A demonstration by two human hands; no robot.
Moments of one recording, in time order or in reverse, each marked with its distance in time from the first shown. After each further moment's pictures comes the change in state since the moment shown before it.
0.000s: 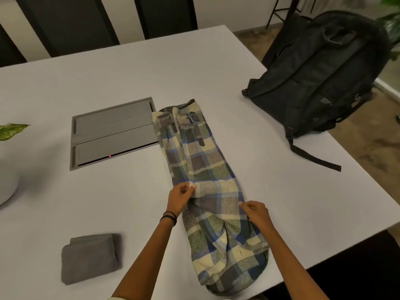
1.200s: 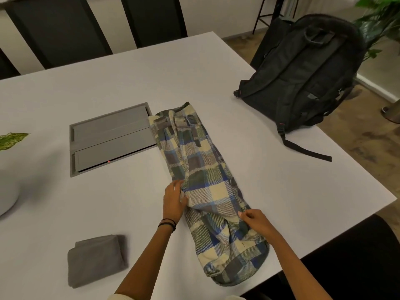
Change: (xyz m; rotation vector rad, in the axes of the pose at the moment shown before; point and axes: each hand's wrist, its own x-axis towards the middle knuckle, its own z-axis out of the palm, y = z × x) left_hand -0.015 -0.025 -0.013 0.468 0.091 0.292; right_hand -0.031 0.028 0.001 -0.088 -0.201 -0.054
